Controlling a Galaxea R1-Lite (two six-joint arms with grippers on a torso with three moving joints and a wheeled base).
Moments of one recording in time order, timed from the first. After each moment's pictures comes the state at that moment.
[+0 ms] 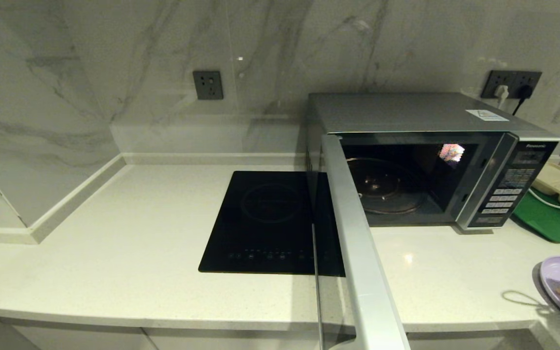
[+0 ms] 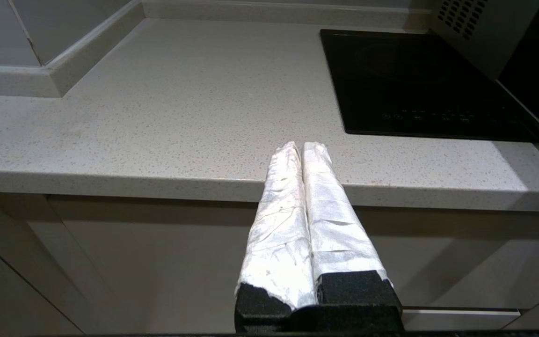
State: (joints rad) left arm 0.00 0.00 0.00 -0.01 0.01 -0.05; right arm -0.71 1.65 -1.06 0.54 -0.14 0.83
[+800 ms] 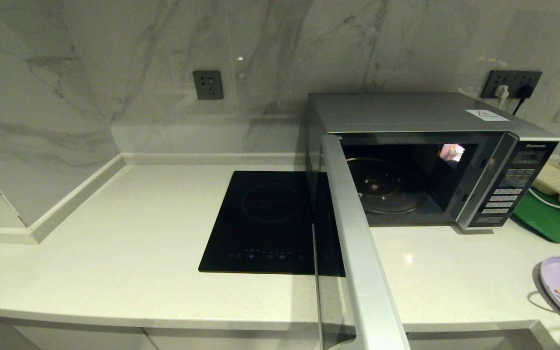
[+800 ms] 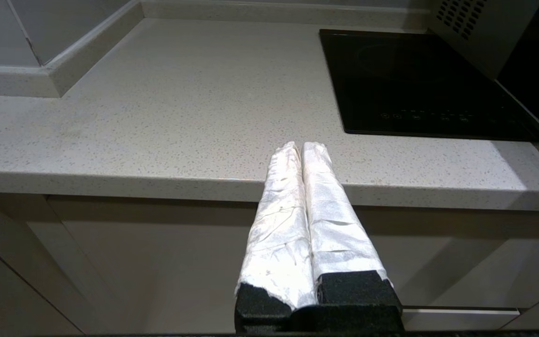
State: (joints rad) left arm 0.00 0.00 0.00 -0.01 0.01 -0.05; right arm -0.82 1.83 -0.99 0.42 -0.13 0.84
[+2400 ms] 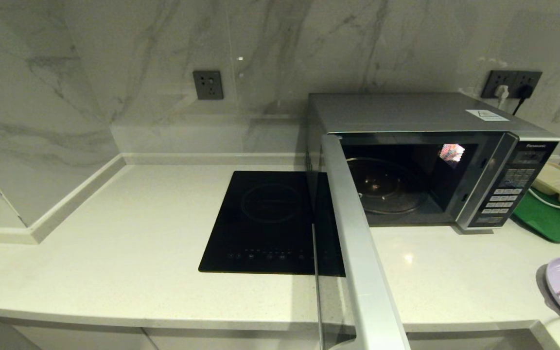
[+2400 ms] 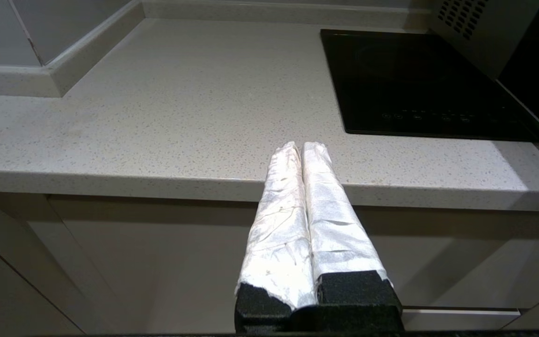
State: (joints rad) left arm 0.00 0.00 0.00 -0.01 0.01 -0.05; right arm -0.88 1.99 -0.96 0.29 -0.13 0.83
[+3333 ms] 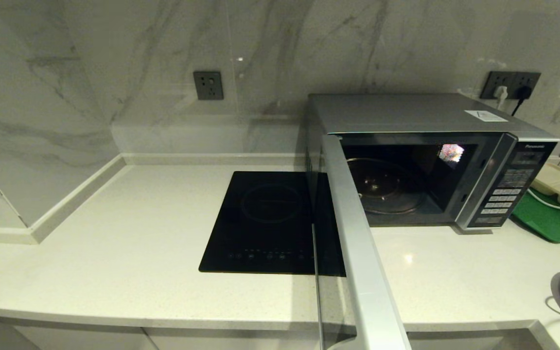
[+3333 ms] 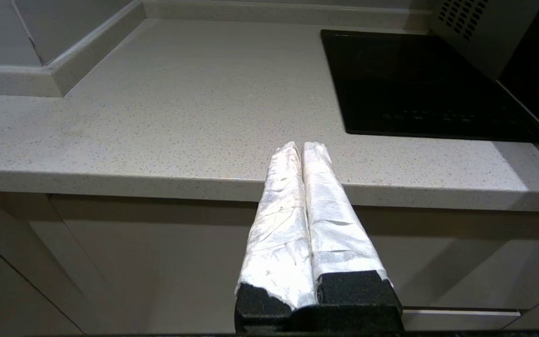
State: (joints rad) left arm 0.00 0.00 0.00 -0.01 0.01 -0.05; right arm -0.89 1.98 -0.96 0.29 -0.13 0.83
